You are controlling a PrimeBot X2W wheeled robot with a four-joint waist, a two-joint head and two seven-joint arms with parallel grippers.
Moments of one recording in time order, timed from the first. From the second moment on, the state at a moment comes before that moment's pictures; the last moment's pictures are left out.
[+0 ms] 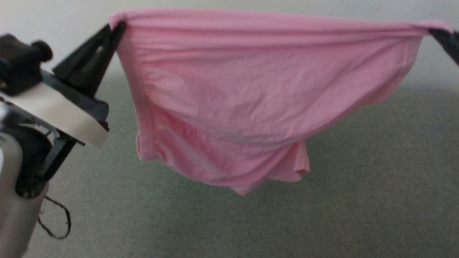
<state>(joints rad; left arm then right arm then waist) -0.54 0.64 -0.25 -0.28 -0.62 -0.08 0.25 -0.56 -0.45 -0.08 -0.23 0.69 0.13 0.84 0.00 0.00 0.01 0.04</state>
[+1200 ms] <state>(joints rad) -0.98 0.30 -0.52 0.61 -0.43 -0.12 -0.25 -0.96 -0.37 0.32 0.56 0.50 0.13 0.14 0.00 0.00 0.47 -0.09</state>
